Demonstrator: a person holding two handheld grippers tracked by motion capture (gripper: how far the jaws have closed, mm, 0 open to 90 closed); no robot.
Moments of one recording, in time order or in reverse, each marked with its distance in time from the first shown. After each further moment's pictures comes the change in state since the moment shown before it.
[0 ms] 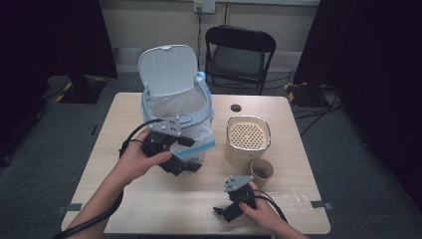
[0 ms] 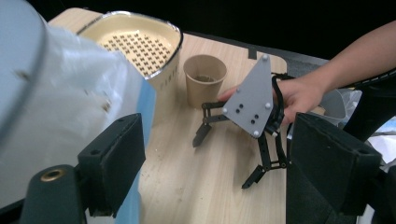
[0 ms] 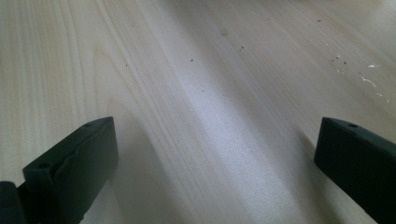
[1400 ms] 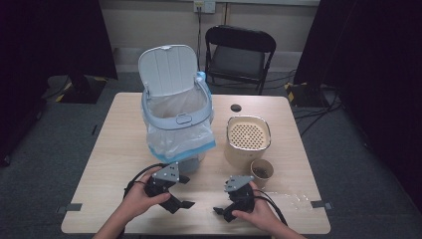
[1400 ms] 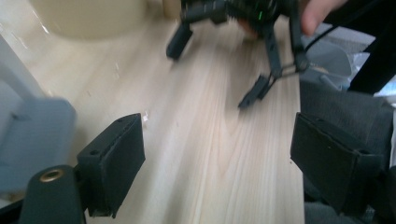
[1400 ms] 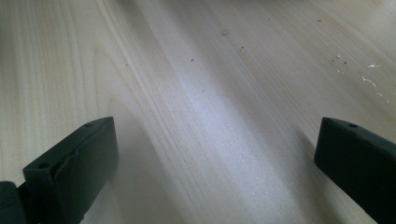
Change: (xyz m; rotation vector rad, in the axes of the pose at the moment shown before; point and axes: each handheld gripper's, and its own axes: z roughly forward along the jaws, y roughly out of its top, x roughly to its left) left arm -0.015 -0.121 0.061 0.091 -0.031 -0.005; right arm 0.001 0.000 -0.001 0.005 -0.001 0.006
